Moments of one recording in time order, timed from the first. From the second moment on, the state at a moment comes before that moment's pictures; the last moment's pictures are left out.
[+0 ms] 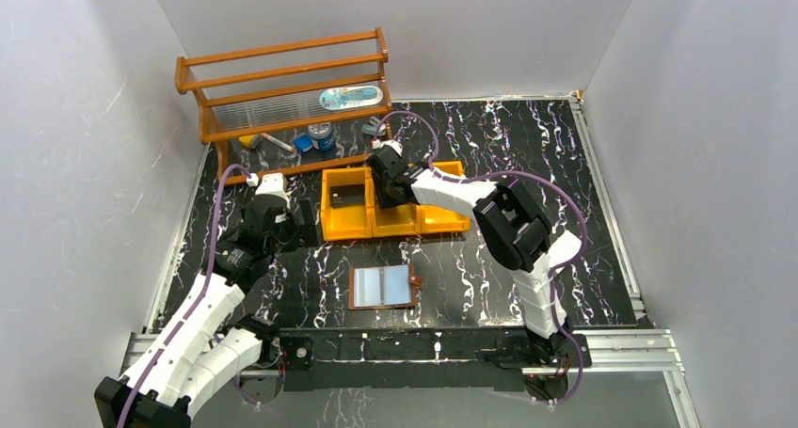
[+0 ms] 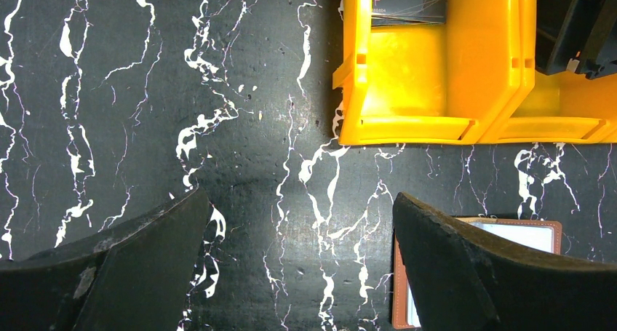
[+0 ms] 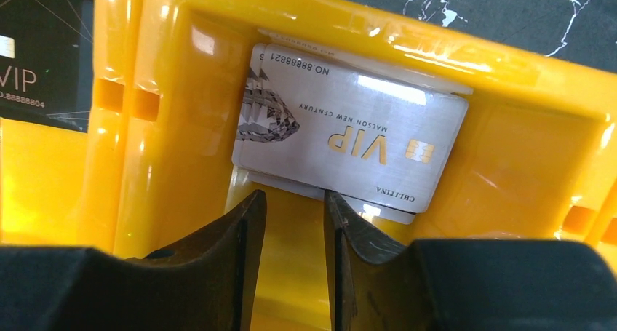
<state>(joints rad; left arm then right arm) -0.40 0.79 0.71 -0.66 -0.27 -0.39 0.82 2.12 1.57 -0.41 0.22 0.42</state>
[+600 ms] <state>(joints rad) -0.40 0.78 0.71 -0.66 -0.27 -0.39 0.82 1.79 1.40 -0.38 0.18 0.47</state>
